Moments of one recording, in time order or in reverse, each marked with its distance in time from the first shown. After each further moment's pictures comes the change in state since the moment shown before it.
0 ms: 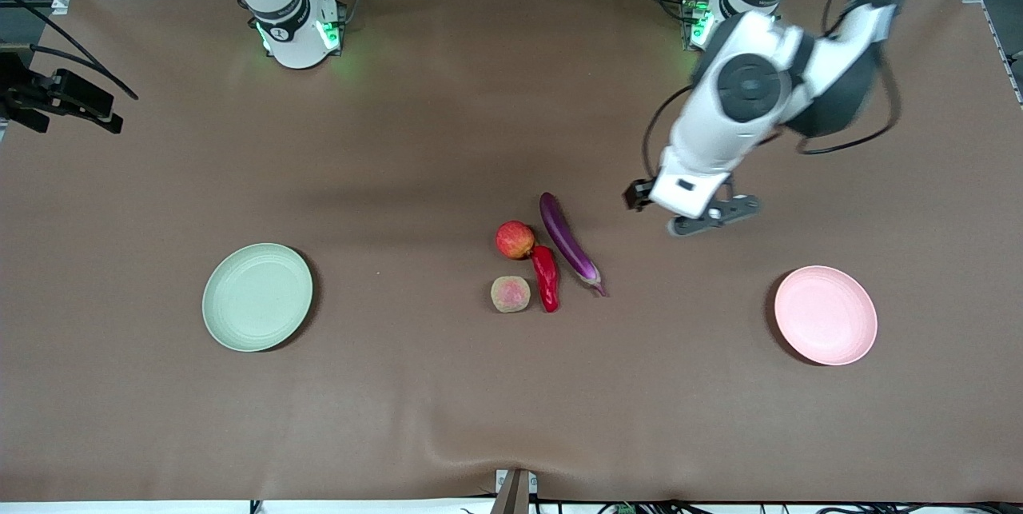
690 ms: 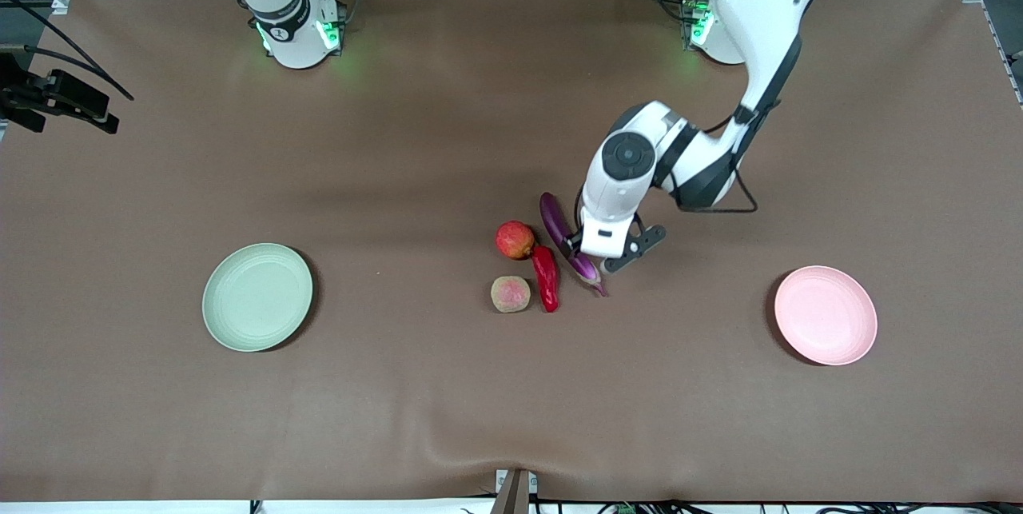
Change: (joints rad) left arm -0.103 0.380 0.000 0.114 0.152 0.320 -0.426; right arm -0.010 0.000 0.000 -0.001 0.000 0.000 0.000
